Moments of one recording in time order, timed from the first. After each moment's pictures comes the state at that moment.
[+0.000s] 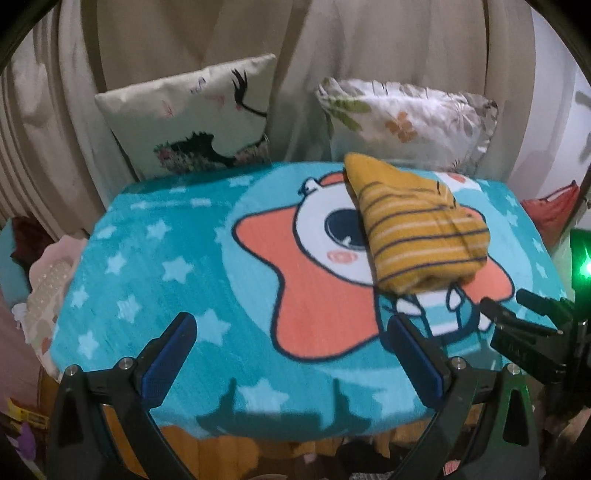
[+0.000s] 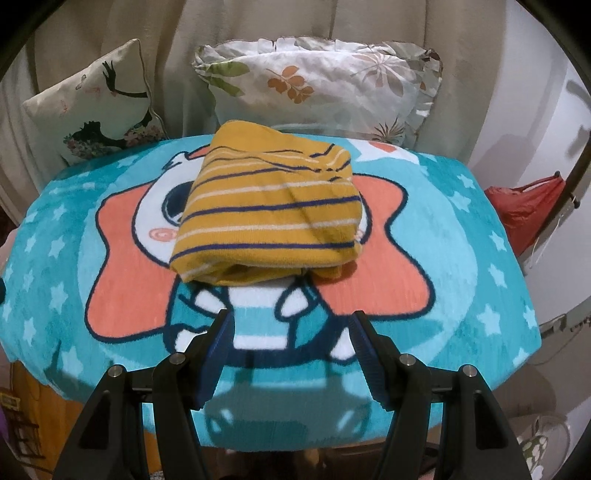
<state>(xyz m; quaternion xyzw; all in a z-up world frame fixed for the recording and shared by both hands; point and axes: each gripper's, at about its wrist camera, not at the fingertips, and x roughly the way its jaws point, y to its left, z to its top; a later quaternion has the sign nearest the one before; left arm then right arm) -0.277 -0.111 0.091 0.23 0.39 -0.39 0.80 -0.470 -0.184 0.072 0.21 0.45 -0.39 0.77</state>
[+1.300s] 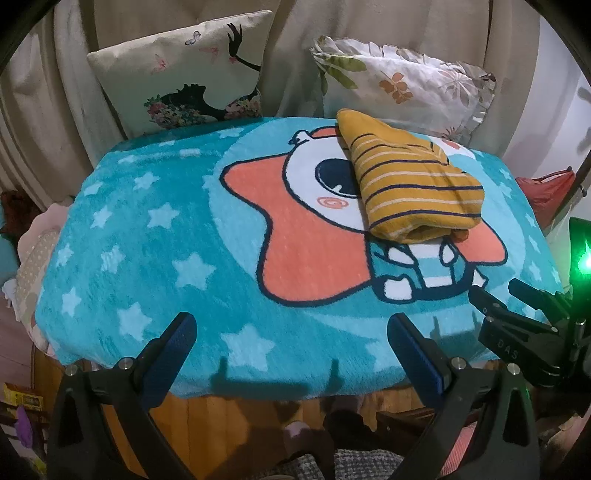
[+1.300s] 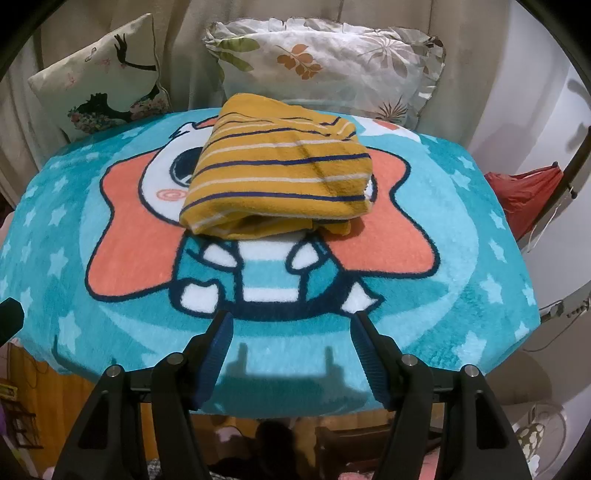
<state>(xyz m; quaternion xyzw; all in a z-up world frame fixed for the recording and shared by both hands) -0.291 -0.092 0.064 0.23 0.45 -0.39 0.77 -0.477 -0.151 0.057 0.21 0.47 -0.39 0.76</state>
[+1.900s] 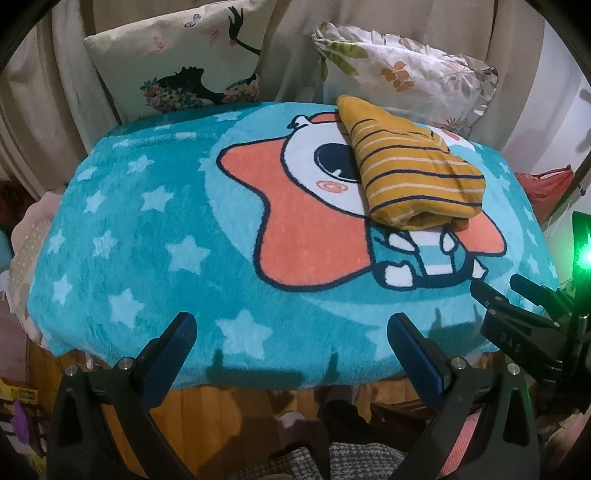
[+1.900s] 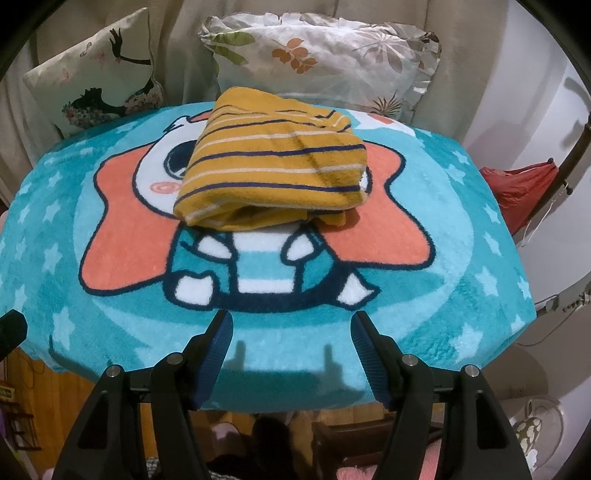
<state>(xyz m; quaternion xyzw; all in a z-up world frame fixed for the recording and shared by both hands) -0.286 -0.086 0.052 0.23 0.47 -0.39 0.76 -0.479 -0.149 0.053 0.21 0.48 -0.40 0.75</state>
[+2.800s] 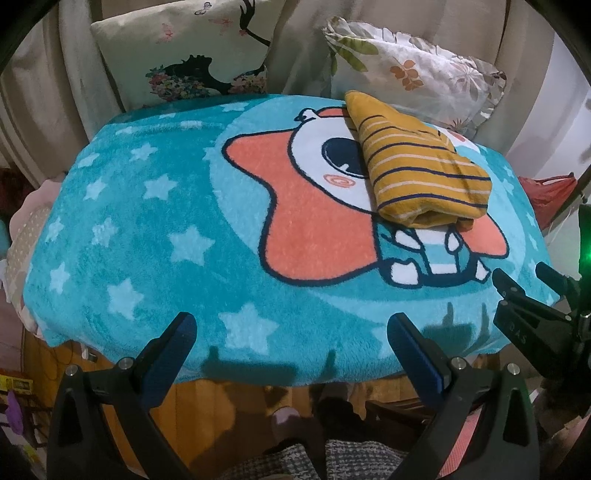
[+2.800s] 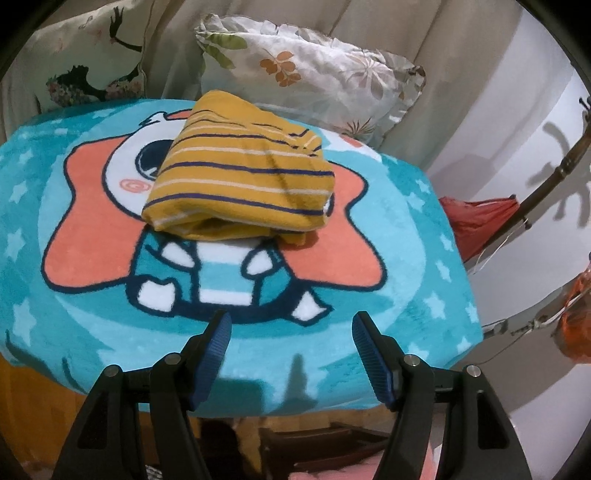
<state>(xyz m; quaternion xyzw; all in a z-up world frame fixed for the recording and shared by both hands) -0.279 -0.081 0.047 0.23 0.48 -0.38 0.75 -0.468 -0.145 0.067 0.11 0.51 -0.45 0.72</state>
